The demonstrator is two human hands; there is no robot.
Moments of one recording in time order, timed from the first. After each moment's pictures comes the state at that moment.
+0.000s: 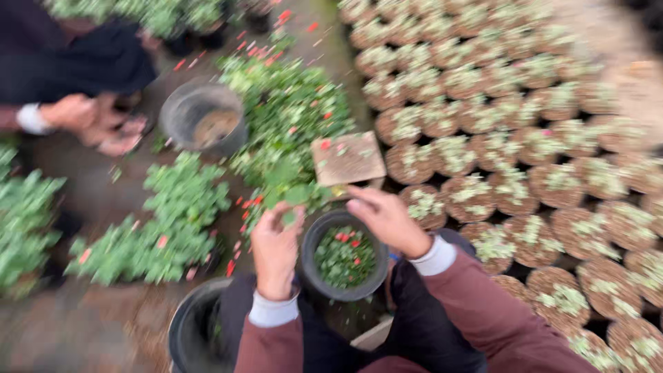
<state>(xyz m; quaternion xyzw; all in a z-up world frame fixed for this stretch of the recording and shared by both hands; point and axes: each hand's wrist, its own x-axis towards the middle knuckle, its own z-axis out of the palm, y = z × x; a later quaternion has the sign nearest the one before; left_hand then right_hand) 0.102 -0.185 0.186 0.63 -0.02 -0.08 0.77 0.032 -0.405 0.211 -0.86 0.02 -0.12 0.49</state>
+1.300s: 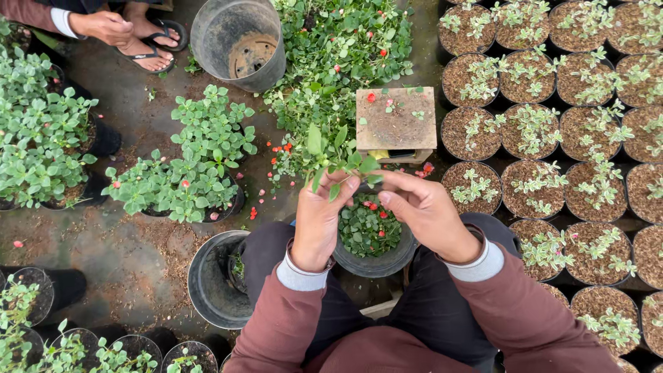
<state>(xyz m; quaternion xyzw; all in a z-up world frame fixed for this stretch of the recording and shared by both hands) 0.116 -0.236 0.183 0.51 -0.03 -0.18 0.84 0.051 -0.421 0.208 -0.65 0.04 0.04 0.76</state>
